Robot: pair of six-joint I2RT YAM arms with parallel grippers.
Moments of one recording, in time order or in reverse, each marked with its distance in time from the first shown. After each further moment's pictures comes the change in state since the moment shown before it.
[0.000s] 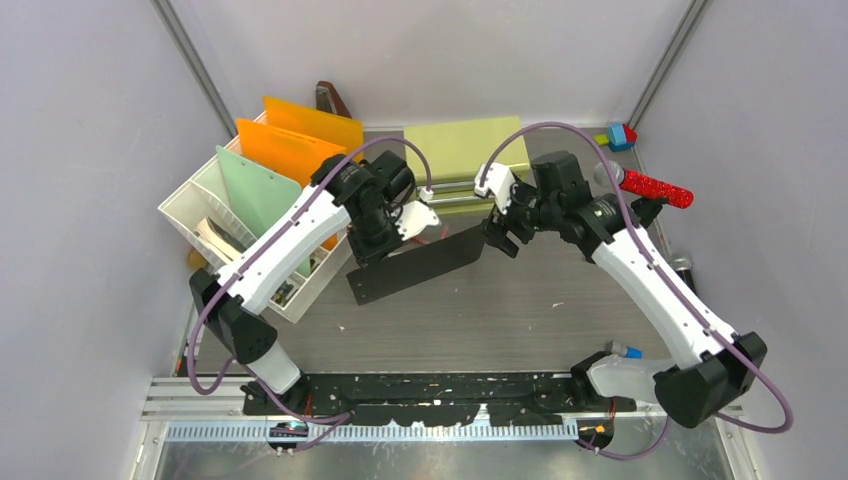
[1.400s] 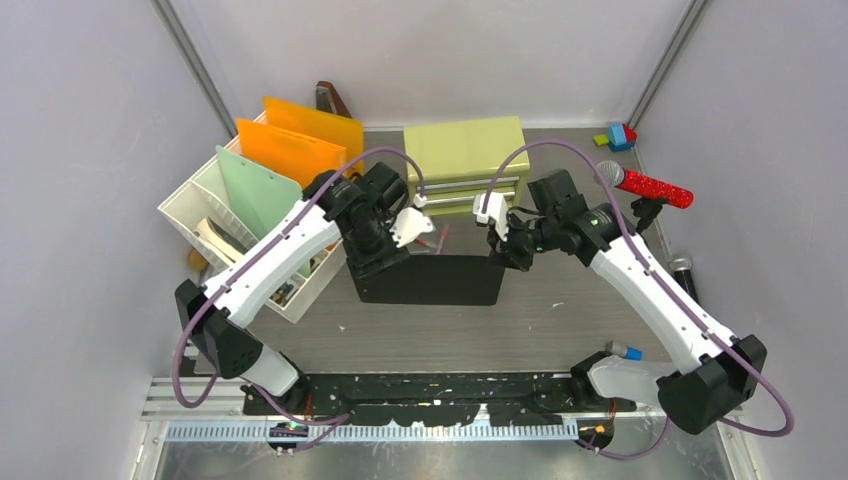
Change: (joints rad) left arm -0.001 -0.092 -0.152 0.113 -0.043 0.000; right arm 0.002 0.006 -0.078 -0.106 -0.266 -0.080
